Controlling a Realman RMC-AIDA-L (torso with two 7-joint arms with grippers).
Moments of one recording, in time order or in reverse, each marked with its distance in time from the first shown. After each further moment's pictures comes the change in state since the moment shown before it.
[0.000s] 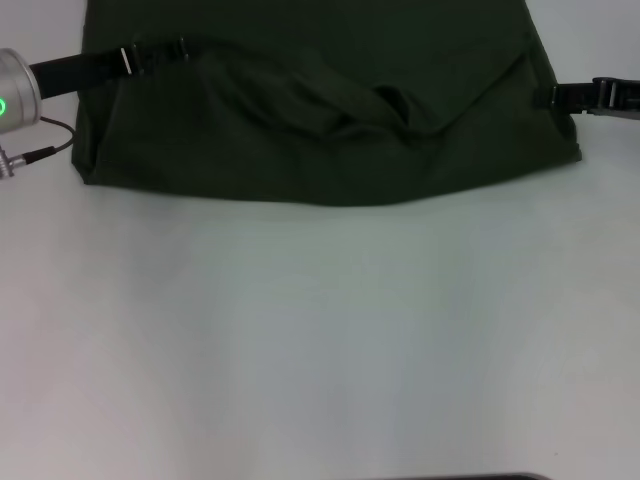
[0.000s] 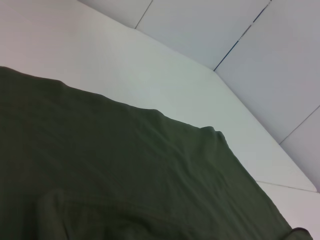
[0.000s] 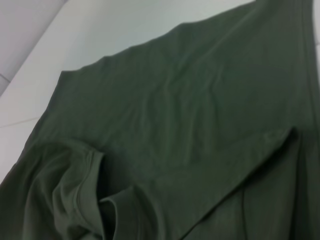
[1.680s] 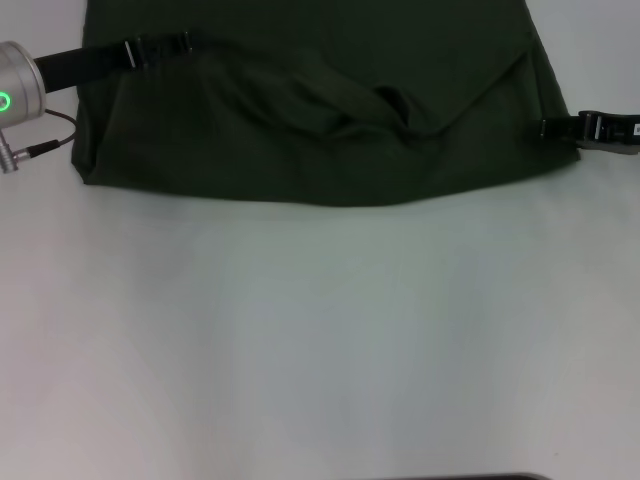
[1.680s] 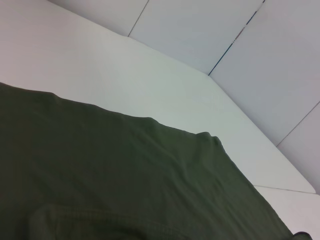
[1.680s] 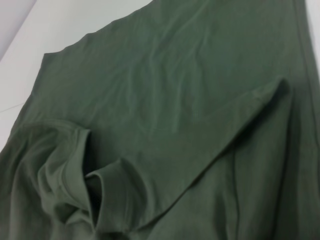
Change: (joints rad) left arm -0.006 -0.008 0.000 -0.006 -0.014 -0.009 0.036; right arm -0.031 0.027 -0.035 0.027 0.006 0.047 0.023
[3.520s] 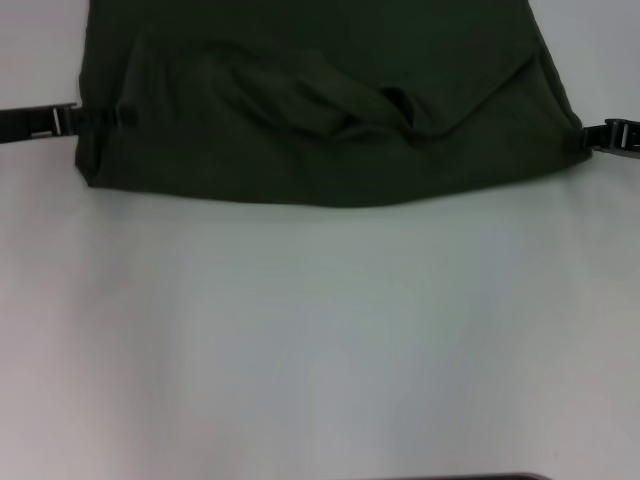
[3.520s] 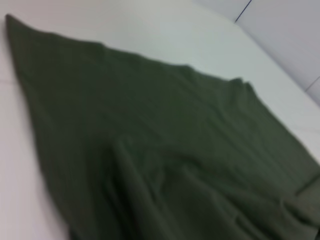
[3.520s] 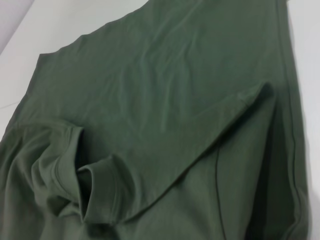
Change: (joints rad) left arm 0.093 0.132 0.091 0.008 0.068 0.111 -0.050; right arm -0.037 -0.022 0.019 -0.013 0.006 -0.035 -0.038
